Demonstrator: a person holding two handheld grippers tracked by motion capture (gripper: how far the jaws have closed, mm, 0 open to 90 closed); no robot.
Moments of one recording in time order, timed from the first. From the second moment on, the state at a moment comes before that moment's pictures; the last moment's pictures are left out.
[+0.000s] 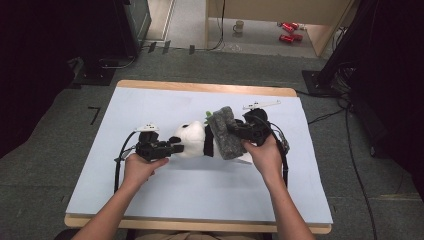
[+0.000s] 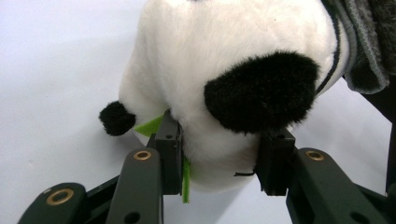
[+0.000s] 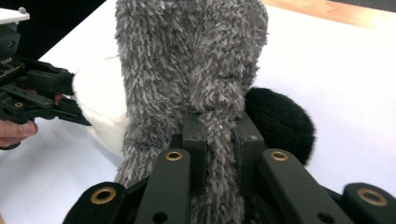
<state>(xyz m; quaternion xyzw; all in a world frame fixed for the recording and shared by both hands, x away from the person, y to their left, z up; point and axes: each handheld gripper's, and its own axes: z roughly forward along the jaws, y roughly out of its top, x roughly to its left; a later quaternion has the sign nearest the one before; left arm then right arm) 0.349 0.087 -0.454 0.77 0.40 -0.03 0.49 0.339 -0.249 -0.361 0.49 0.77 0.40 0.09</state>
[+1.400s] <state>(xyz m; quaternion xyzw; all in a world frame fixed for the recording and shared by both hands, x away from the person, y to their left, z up) 0.331 0.077 -0.452 0.77 0.41 0.00 0.48 0.337 -0.150 -0.363 0.39 0.82 0.41 0.05</state>
